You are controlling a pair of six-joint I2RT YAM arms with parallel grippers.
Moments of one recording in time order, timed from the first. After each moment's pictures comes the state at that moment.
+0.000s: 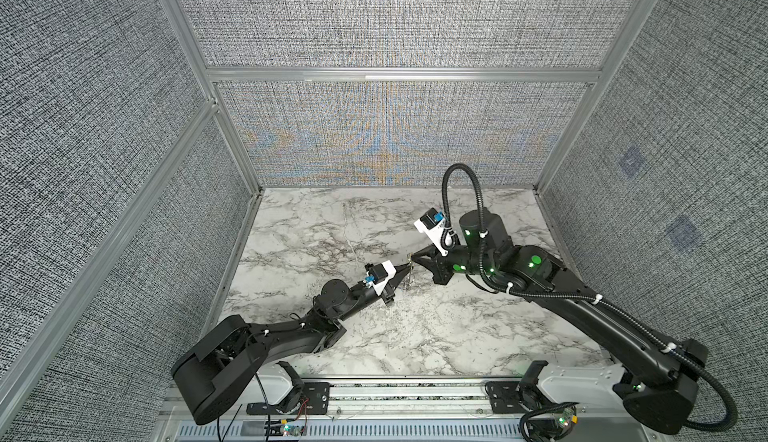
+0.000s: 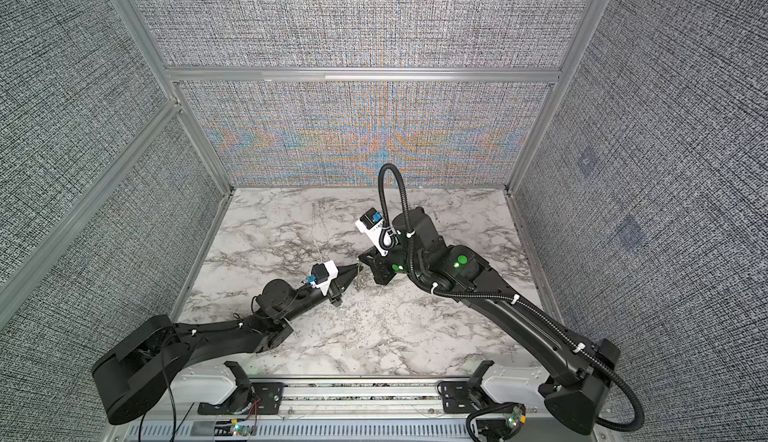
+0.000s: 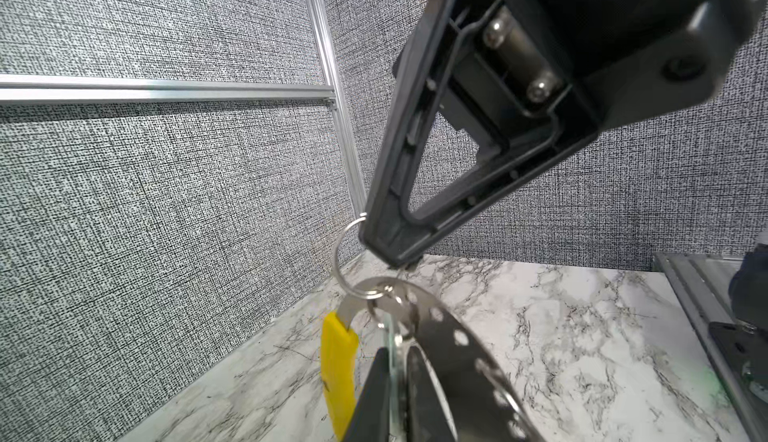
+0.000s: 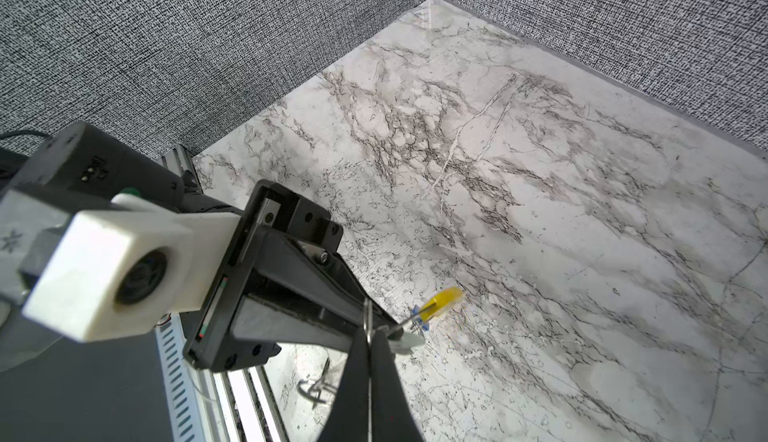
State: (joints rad) left arm -0.84 1.32 0.37 1.16 0.29 0.13; right arm 0.80 1.22 1.29 -0.64 -0.24 0.06
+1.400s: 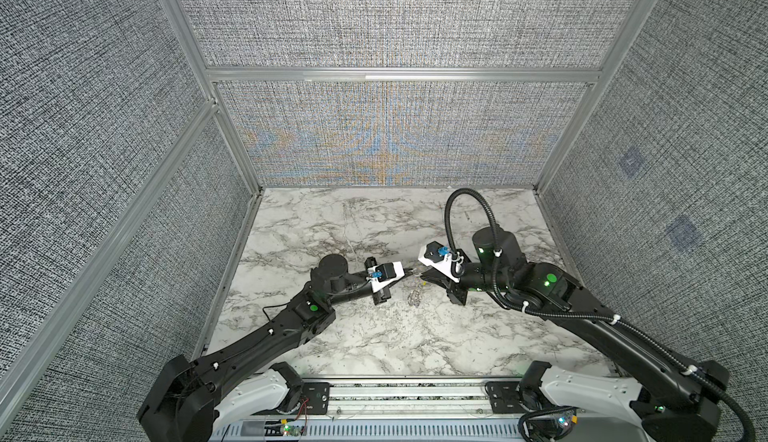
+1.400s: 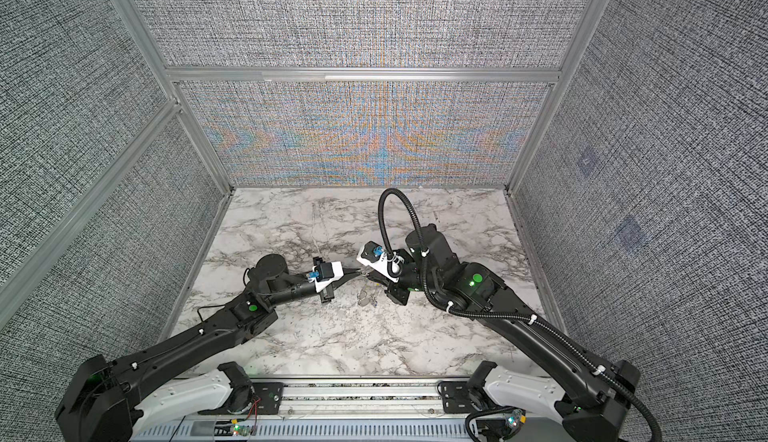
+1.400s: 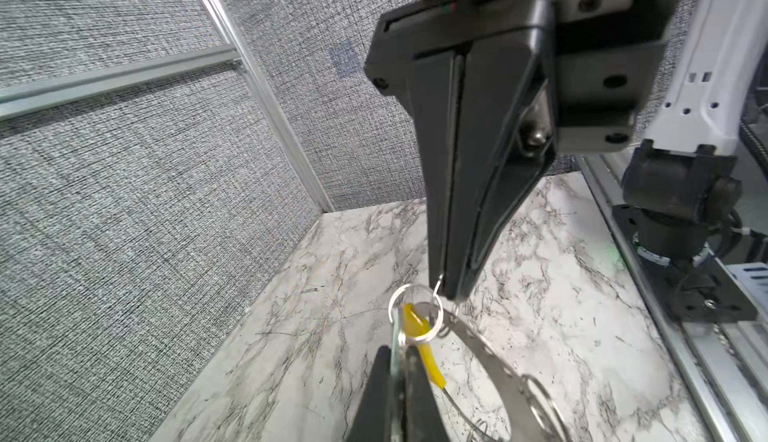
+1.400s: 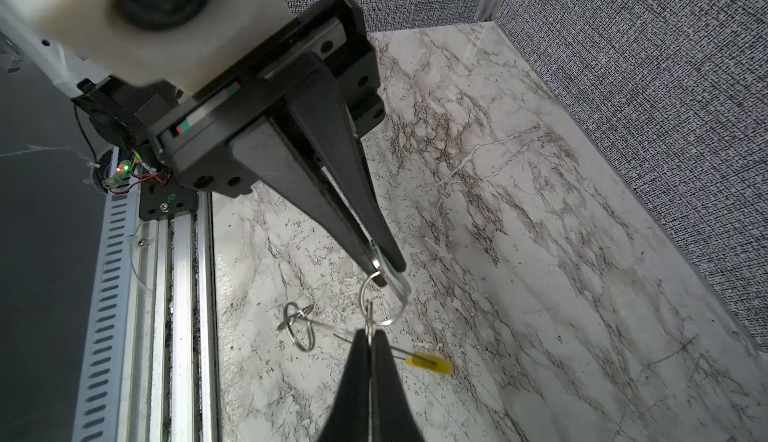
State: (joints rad) left arm -0.75 1.07 0.62 0.35 0.59 0.40; right arm 0.80 1.08 1.14 -0.65 -0.31 -0.38
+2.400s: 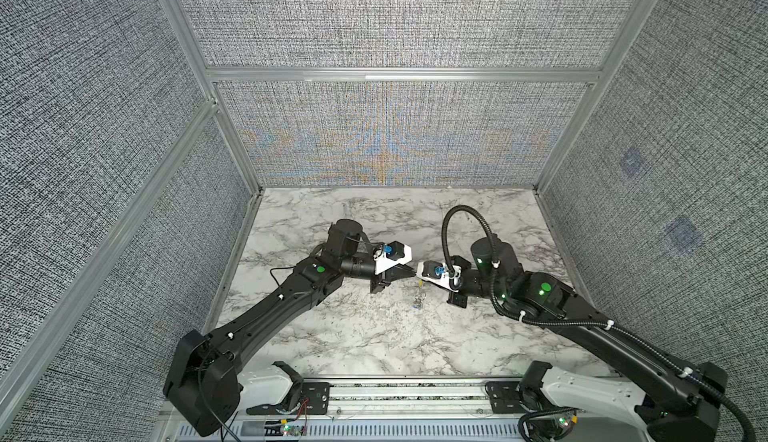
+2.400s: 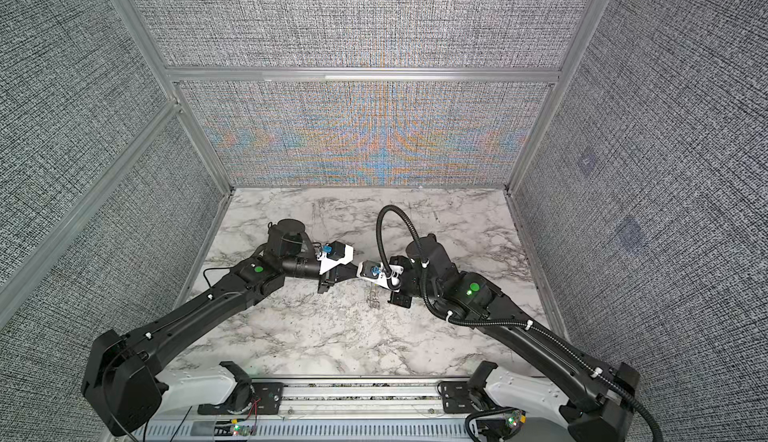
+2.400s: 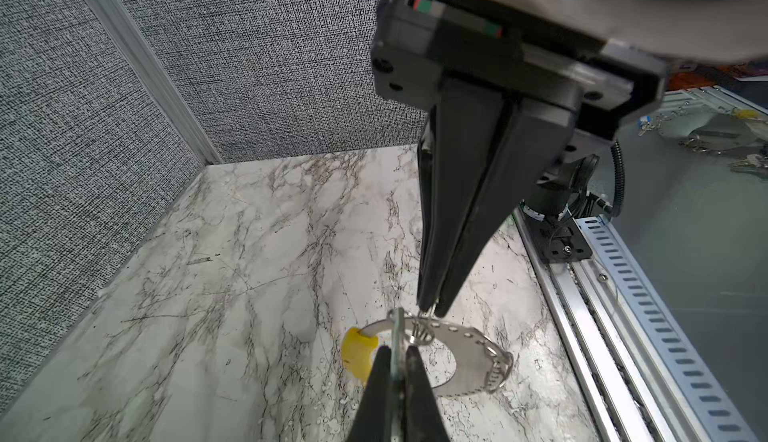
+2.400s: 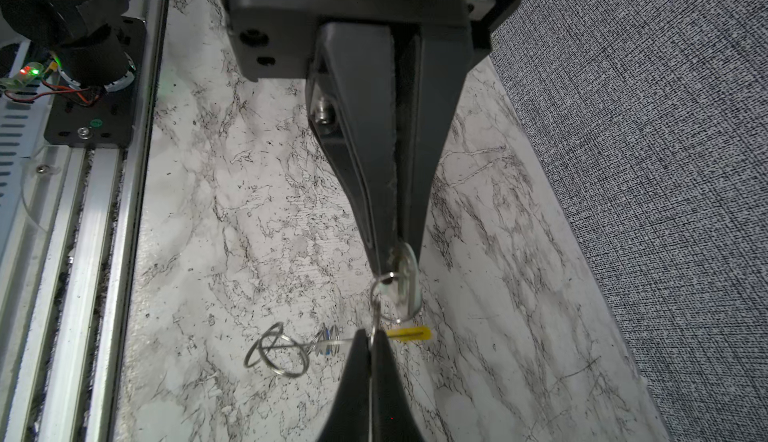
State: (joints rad) left arm -0.64 1.28 0.95 -0.16 0.89 0.51; right arm 0.82 1.05 1.01 -0.55 -0.22 -0.61
